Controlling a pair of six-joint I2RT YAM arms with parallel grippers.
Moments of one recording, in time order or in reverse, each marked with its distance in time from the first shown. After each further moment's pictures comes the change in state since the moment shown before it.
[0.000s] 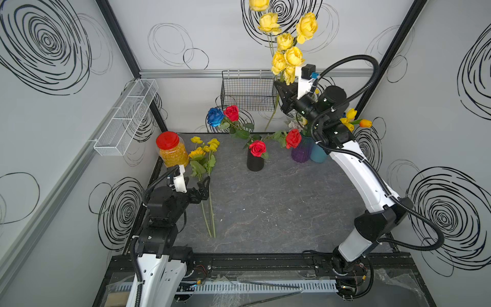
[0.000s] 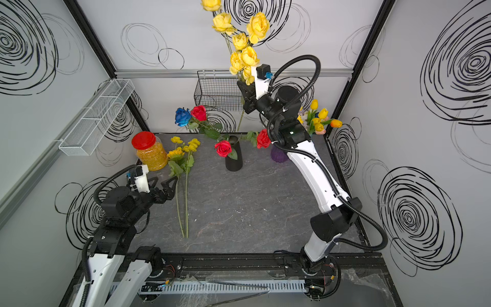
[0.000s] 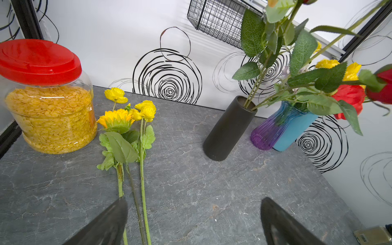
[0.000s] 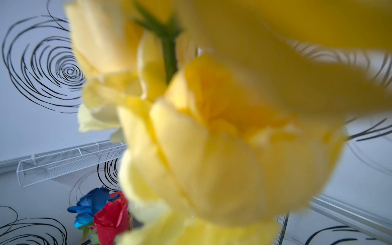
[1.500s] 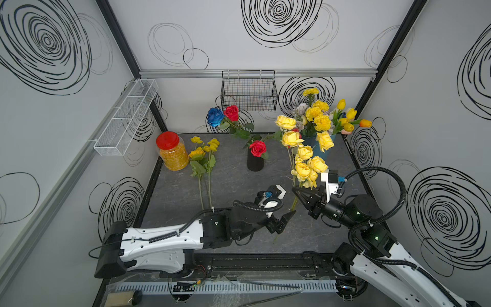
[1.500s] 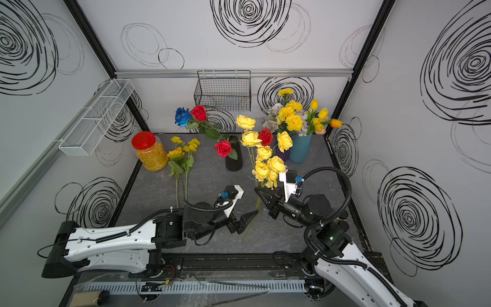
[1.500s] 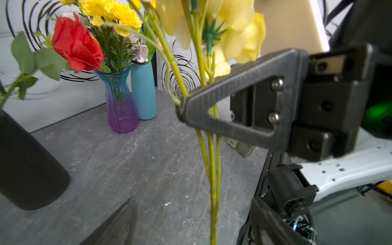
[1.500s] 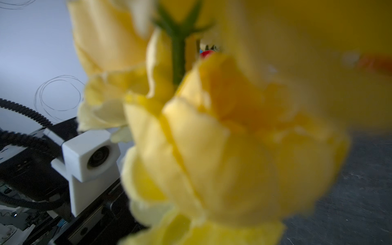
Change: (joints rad) left arm -1.280 0.640 0.220 0.469 -0.553 0.050; right arm 0.286 -1.123 -1.354 -0.018 -0.003 0.457
